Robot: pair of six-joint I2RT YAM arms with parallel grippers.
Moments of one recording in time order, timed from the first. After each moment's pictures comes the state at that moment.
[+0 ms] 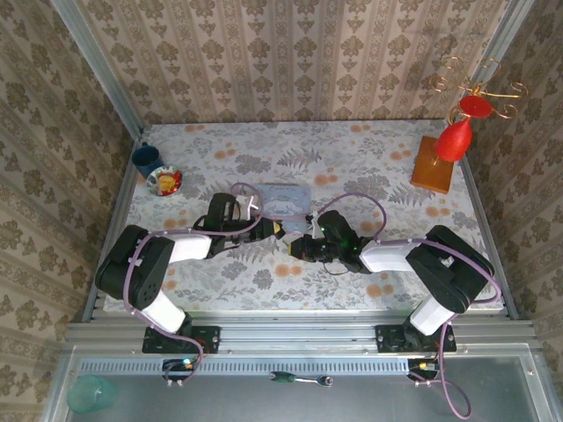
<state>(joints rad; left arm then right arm) -0.48 1.60 0.58 0.39 0.71 -0.64 0.69 1.61 0.60 0.37 -0.41 0.89</state>
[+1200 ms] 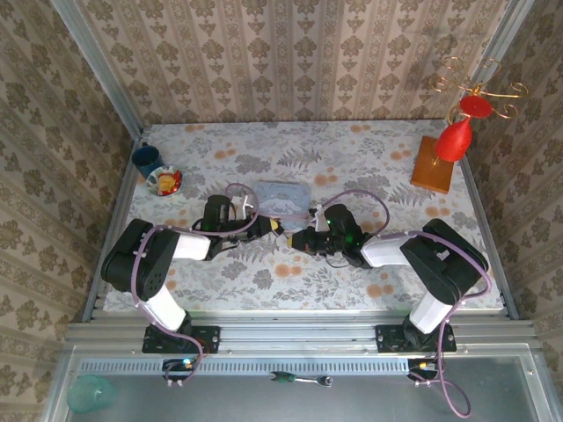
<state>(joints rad) -0.44 1.66 0.54 0.59 0.78 -0.78 0.62 1.67 0.60 0.50 -0.53 0.94</state>
